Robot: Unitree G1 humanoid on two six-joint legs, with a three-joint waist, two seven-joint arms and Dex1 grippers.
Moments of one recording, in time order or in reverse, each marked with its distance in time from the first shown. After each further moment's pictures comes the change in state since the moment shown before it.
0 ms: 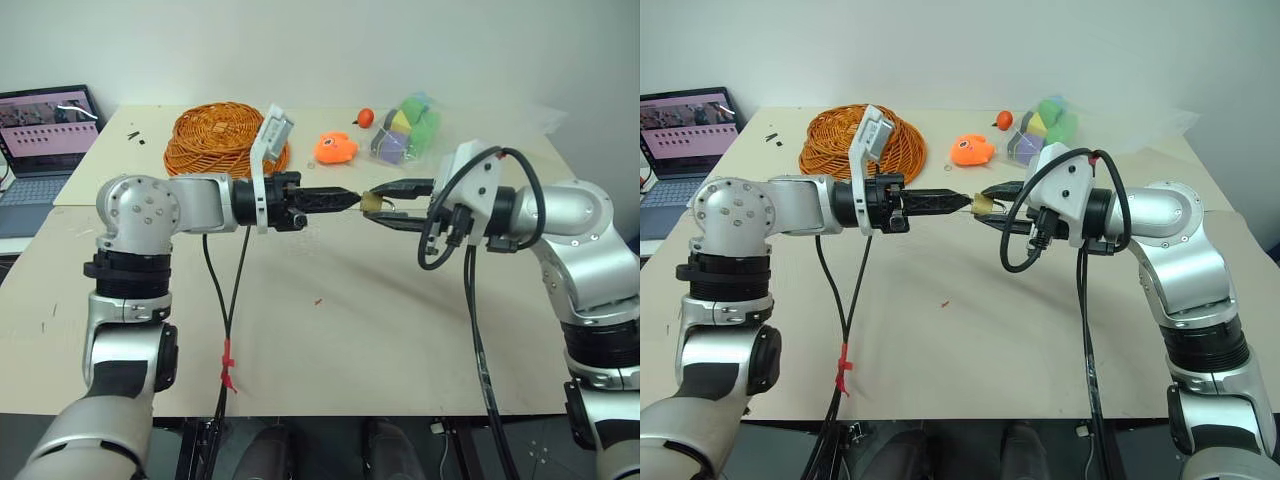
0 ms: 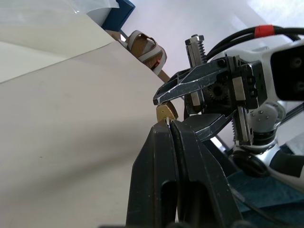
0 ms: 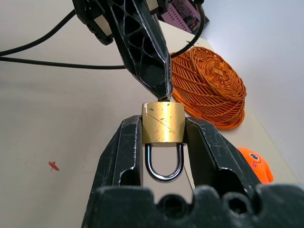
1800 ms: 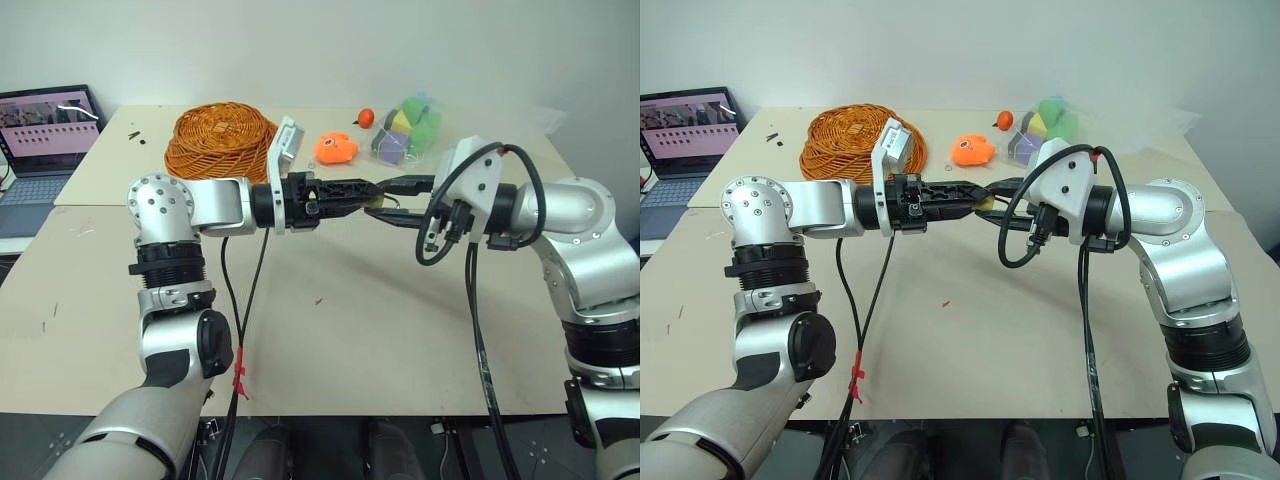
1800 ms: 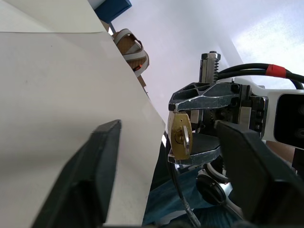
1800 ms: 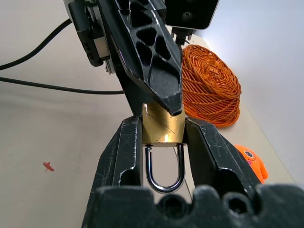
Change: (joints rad) left arm -0.088 -0.299 0.395 0.215 -0.028 0.357 0.347; right arm -0.010 -0.002 -0.002 -0.009 -0.010 0.020 -0.015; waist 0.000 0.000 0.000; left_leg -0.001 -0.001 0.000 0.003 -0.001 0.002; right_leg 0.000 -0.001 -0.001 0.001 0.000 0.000
